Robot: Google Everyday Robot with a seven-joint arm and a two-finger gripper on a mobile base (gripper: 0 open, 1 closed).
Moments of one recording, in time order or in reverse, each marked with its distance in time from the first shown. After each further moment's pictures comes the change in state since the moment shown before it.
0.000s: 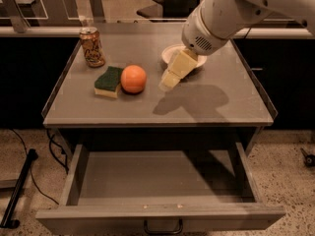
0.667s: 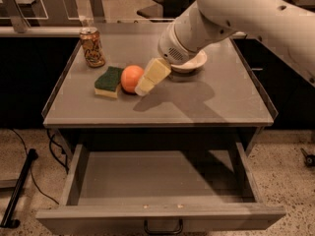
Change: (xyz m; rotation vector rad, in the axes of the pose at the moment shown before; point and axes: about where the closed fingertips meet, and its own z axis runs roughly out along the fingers) arm -0.030 0.008 0.062 -0.058 -0.097 0.035
